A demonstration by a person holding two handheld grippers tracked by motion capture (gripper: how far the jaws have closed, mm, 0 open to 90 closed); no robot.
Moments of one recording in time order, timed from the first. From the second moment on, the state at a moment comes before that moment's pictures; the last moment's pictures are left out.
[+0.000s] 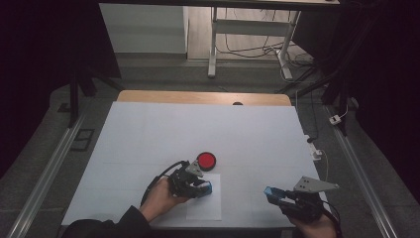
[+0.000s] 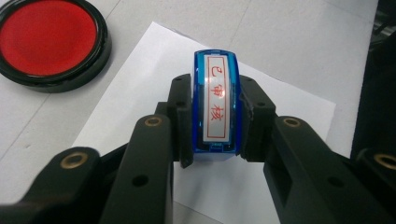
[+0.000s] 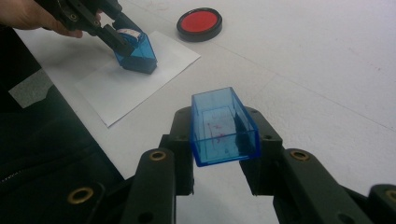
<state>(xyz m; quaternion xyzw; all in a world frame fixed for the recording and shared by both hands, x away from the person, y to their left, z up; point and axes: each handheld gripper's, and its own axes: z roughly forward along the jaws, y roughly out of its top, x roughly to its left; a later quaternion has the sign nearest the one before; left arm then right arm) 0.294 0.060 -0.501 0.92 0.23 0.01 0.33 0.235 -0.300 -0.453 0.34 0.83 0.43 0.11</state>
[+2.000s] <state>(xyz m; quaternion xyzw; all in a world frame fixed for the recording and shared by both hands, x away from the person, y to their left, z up) 0.289 0.062 -0.489 0.92 0.21 0.04 0.33 0.235 -0.300 -0.453 0.34 0.83 0.43 0.11</state>
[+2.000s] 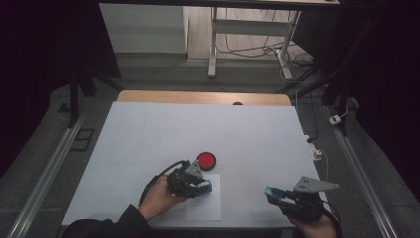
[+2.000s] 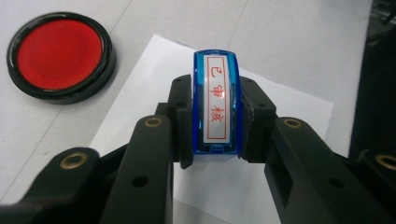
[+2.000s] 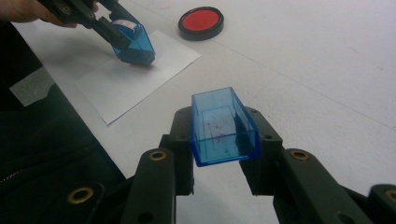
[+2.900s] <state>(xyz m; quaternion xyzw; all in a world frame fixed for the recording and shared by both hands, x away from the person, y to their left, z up) 0.288 0.085 -0.460 0.90 0.18 0.03 0.39 0.235 -0.300 -0.453 0.34 0.83 0.43 0.11</state>
